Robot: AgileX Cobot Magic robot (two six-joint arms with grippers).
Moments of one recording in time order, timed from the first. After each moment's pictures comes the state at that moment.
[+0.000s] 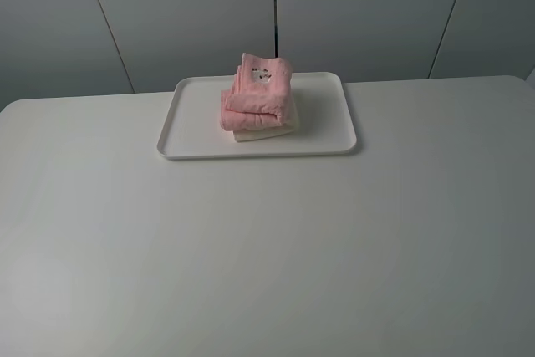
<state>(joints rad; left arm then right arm) -0.05 0.00 -0.51 -0.05 1.09 0.01 0.19 0.00 -0.51 0.17 1.10 -0.14</state>
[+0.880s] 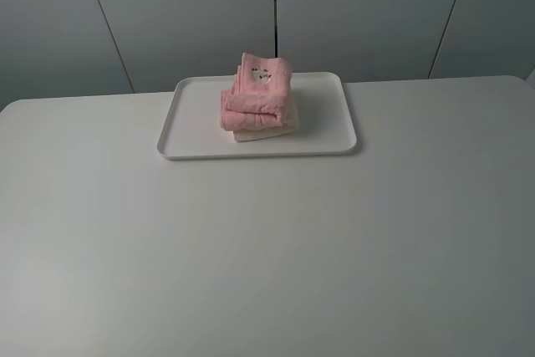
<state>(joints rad) 0.09 0.00 -0.51 -0.05 1.09 0.01 0.03 0.00 -0.51 0.14 1.10 -0.11</state>
